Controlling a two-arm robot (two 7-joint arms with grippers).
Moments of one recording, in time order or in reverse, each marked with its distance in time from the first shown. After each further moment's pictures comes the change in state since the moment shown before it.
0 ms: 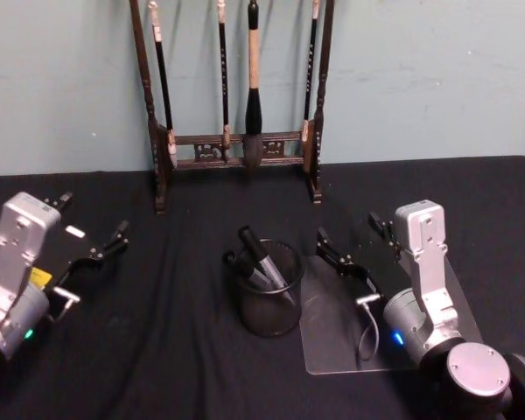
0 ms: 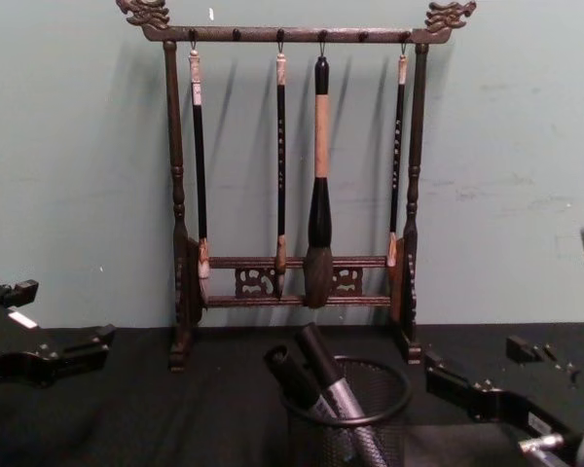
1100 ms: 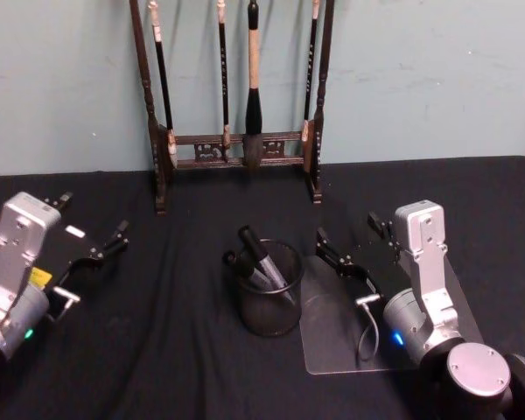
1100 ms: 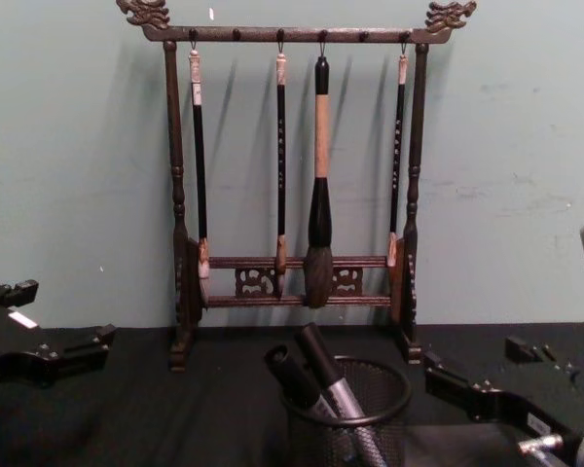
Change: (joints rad) left arm 0.000 0.000 0.000 0.000 0.000 0.000 0.000; right arm -0.001 0.002 -0.003 -0.003 0.004 0.002 0.001
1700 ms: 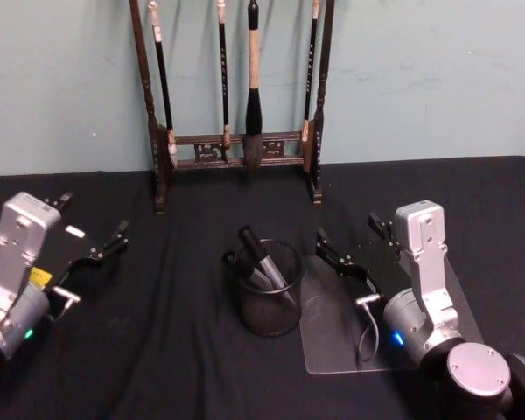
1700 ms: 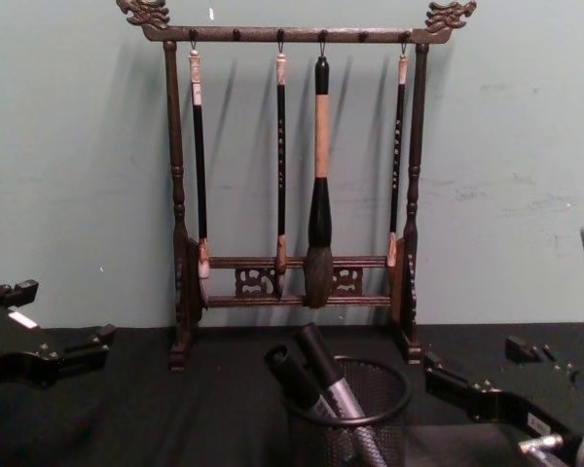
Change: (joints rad) left arm 0.000 0.000 0.000 0.000 0.000 0.000 0.000; right arm 0.000 0.000 0.000 0.000 0.001 0.000 0.000
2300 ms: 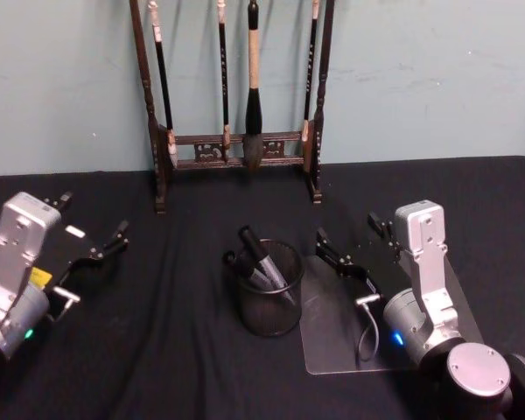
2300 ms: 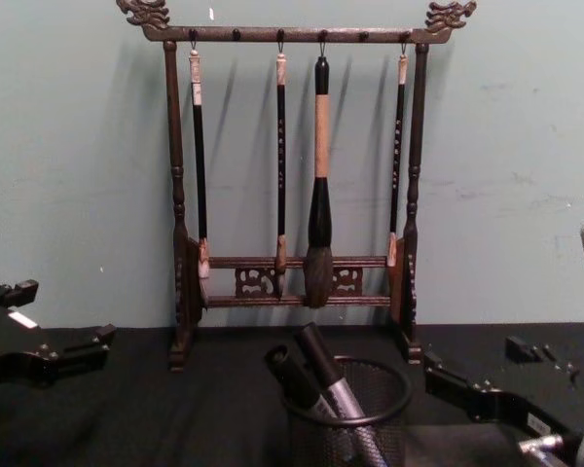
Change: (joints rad) left arm 0.000 0.000 0.000 0.000 0.000 0.000 0.000; right arm 0.000 0.000 0.000 0.000 0.000 0.000 0.000
